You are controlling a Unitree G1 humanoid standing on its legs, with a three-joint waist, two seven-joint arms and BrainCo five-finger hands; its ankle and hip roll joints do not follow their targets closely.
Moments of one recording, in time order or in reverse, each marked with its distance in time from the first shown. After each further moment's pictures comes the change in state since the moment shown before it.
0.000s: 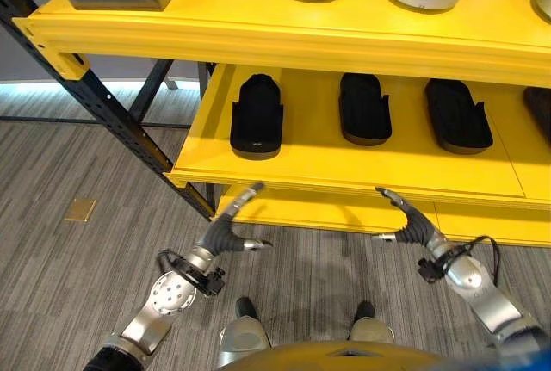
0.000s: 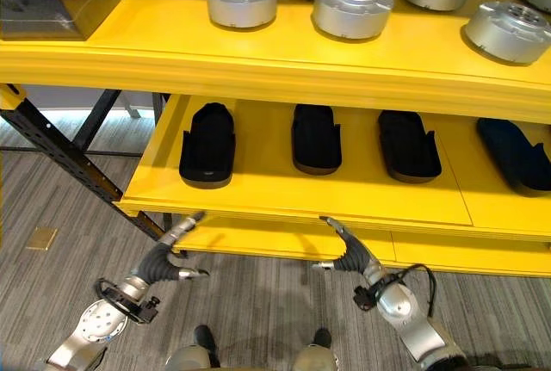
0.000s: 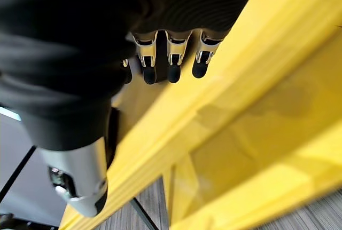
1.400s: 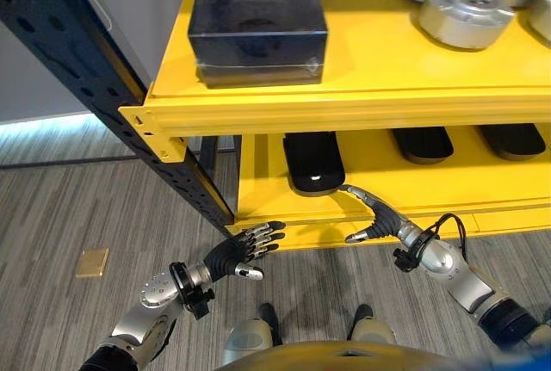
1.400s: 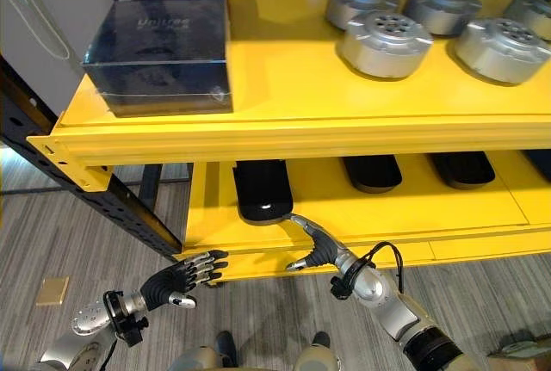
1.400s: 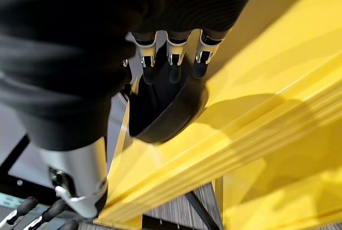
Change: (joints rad) left arm 0.002 0.018 -0.002 0.087 -0.341 0.208 -0.425; right arm -0.089 0.007 0.178 0.025 -0.069 -0.022 0.072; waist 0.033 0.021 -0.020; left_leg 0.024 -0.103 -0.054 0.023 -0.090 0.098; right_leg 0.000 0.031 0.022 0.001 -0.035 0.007
